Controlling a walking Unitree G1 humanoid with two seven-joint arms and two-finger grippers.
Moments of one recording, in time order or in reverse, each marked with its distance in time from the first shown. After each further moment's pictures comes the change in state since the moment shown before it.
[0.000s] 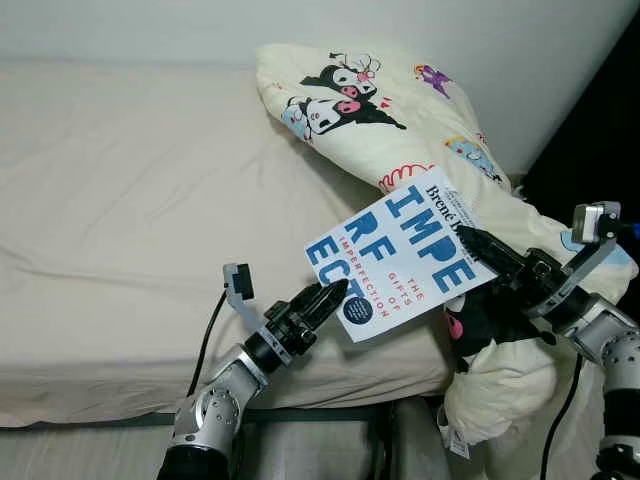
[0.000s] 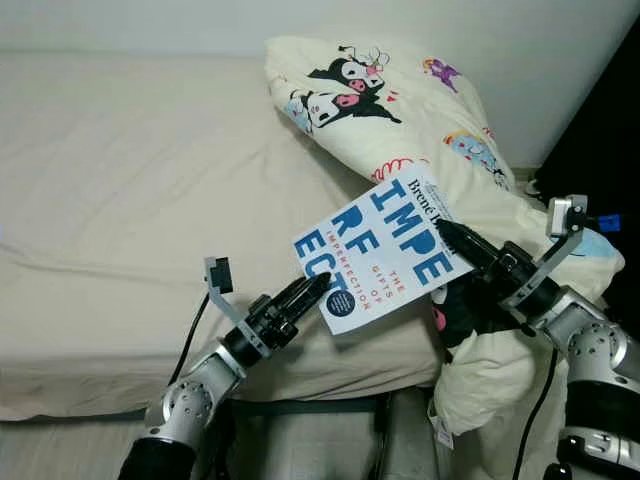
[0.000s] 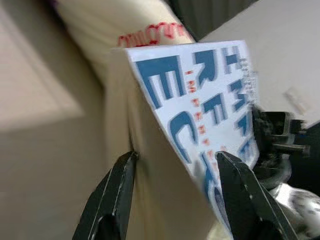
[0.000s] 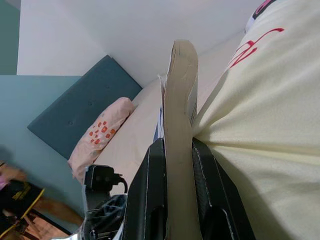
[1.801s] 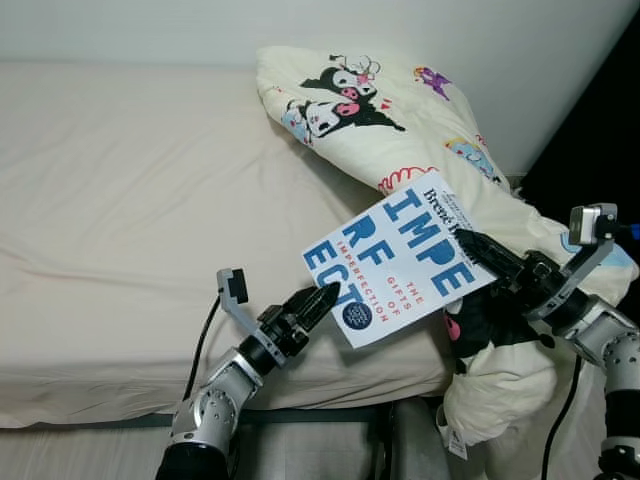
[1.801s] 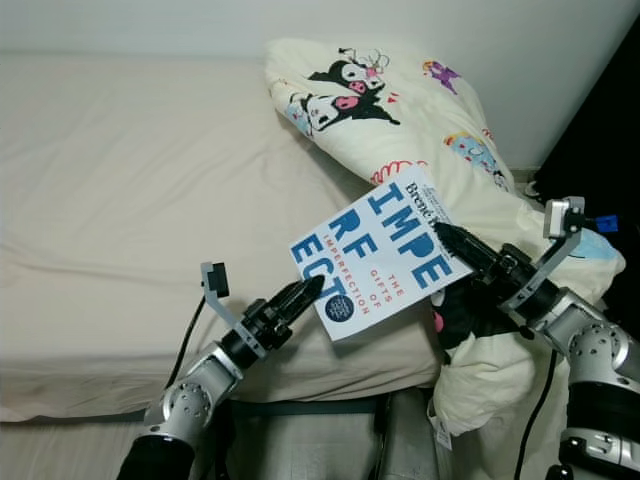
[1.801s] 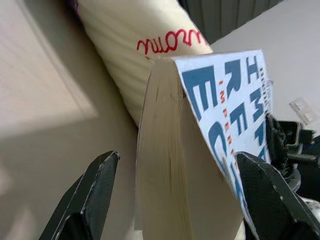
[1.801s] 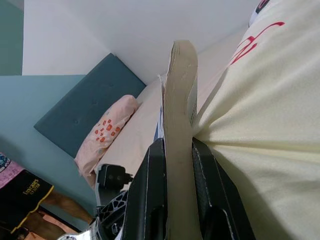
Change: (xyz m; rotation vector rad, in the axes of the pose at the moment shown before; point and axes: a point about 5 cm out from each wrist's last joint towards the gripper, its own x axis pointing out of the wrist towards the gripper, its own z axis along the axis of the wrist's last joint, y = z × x) left arm -0.004 0.007 0.004 -0.056 -0.040 0.020; right arm -0.001 0.001 -0.001 0.031 0.012 0.007
